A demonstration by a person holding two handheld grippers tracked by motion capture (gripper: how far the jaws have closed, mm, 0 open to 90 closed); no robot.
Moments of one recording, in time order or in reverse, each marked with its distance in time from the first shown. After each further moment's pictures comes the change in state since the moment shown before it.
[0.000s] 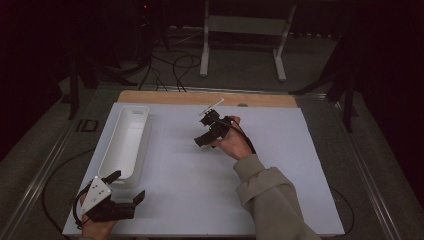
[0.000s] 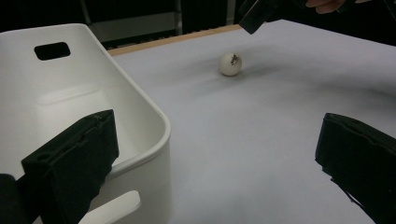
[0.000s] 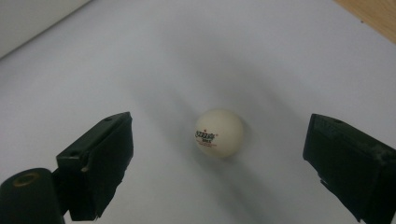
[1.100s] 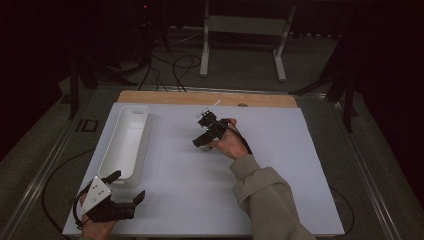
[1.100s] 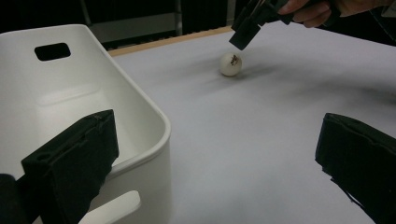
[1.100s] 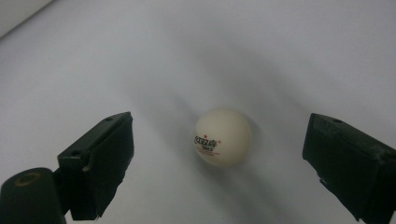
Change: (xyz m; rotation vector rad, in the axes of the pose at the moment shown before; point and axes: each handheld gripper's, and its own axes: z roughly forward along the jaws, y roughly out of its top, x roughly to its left) left arm 0.000 0.000 0.000 -0.004 0.000 0.002; right arm -0.004 0.000 0.025 0.045 0.020 0.034
